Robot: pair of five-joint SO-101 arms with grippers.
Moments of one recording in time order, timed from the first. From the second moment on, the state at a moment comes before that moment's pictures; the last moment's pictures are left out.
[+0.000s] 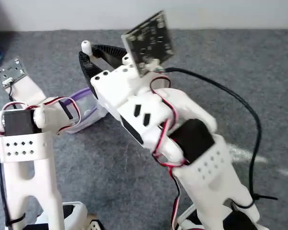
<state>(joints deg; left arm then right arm) -9.2 -28.2 12.5 97.6 34.8 -43.1 -24.5 -7.9 48.1 -1.9</state>
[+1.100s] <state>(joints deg) -9.1 -28.2 12.5 97.6 34.8 -44.9 -20.4 3.2 28.7 6.6</state>
